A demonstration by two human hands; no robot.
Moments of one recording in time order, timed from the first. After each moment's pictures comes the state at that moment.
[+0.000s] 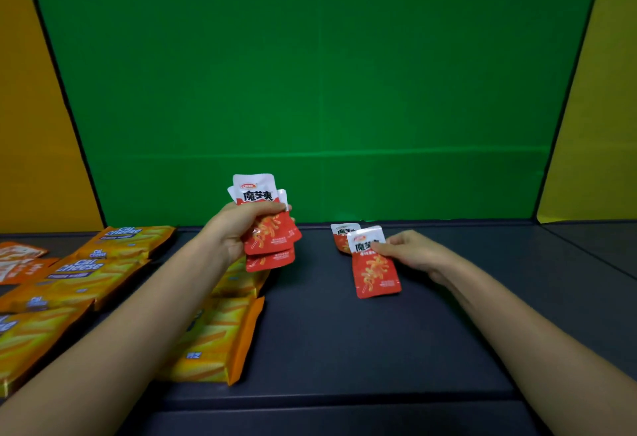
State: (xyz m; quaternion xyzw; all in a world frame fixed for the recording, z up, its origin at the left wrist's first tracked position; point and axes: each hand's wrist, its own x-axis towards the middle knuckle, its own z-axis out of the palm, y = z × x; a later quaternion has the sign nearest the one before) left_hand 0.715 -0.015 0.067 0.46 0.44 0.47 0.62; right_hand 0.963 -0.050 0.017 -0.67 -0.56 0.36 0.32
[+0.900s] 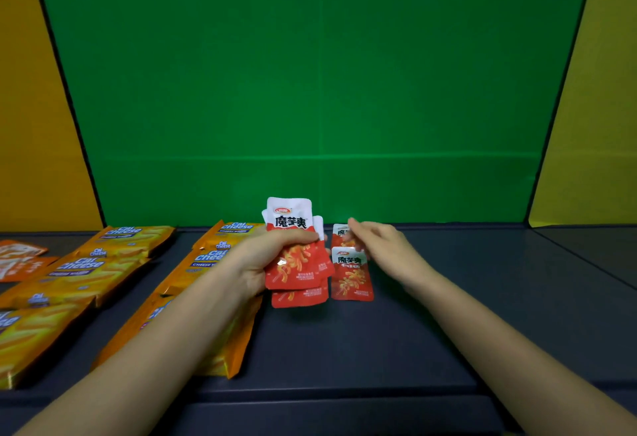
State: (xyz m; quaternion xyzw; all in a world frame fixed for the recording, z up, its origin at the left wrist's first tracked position) left_hand 0.737 -0.057 0.052 0.49 0.41 0.39 0.66; right_hand 0.915 -0.075 0.029 -0.61 -0.62 0.24 0.44
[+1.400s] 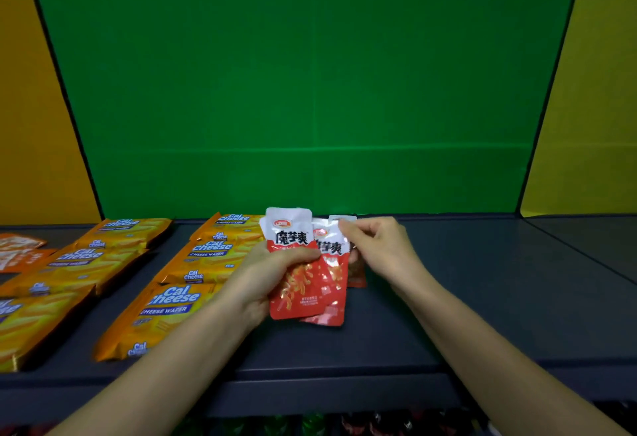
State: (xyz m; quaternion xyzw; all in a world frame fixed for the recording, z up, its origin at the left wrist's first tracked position) left_hand 0.743 -0.103 0.035 0.49 0.40 0.43 0.64; right_hand 0.900 -0.099 0.028 -0.59 -0.59 0.21 0.50
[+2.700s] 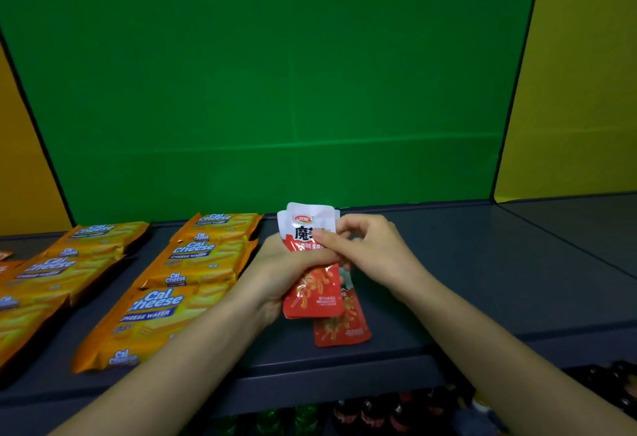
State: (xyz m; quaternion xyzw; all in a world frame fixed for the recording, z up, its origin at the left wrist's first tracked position) left_hand 0.764 -0.113 0.035 0.56 0.34 0.41 0.63; right_hand 0.901 -0.128 0.032 -0.56 -0.62 0.23 0.50
